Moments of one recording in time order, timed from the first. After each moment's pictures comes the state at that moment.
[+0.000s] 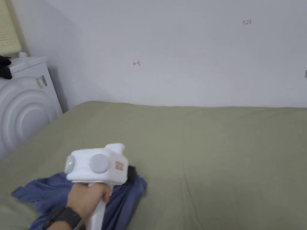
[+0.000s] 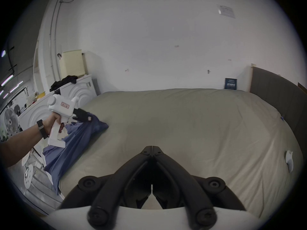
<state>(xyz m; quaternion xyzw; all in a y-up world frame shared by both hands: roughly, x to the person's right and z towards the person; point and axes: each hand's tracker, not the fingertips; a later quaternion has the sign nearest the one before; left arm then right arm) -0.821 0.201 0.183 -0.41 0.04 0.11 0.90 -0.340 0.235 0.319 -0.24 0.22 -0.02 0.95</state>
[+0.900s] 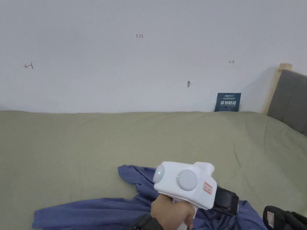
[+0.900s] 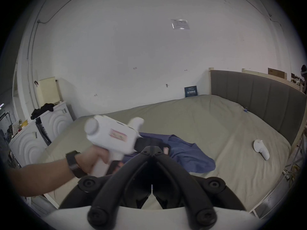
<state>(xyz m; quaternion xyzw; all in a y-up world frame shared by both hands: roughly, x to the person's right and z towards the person) -0.397 0.226 0.128 -0.45 -0.35 0.10 0.81 -0.212 0.280 0.367 -0.18 0.10 -0.08 0.98</state>
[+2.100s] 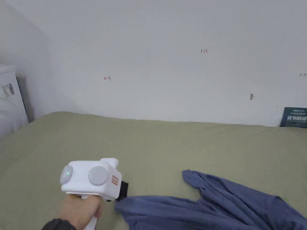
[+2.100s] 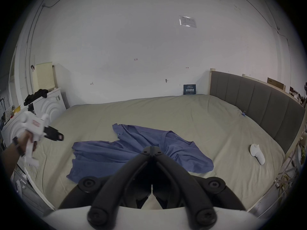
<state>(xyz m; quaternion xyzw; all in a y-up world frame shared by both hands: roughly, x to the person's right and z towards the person) -0.738 0.208 0.205 -0.47 0.05 0.08 0.88 -0.235 0.263 0.340 -0.21 0.07 -0.03 0.98</state>
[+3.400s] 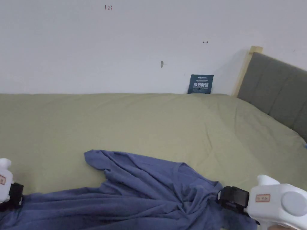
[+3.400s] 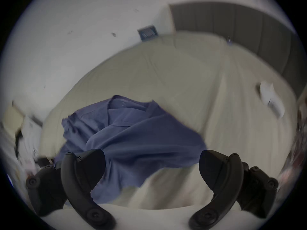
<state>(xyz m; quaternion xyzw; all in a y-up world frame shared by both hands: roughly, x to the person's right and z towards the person) -0.708 0.147 0.134 -0.54 0.01 0.10 0.83 -0.110 0.159 0.169 -0.46 -0.07 -0.22 0.86</state>
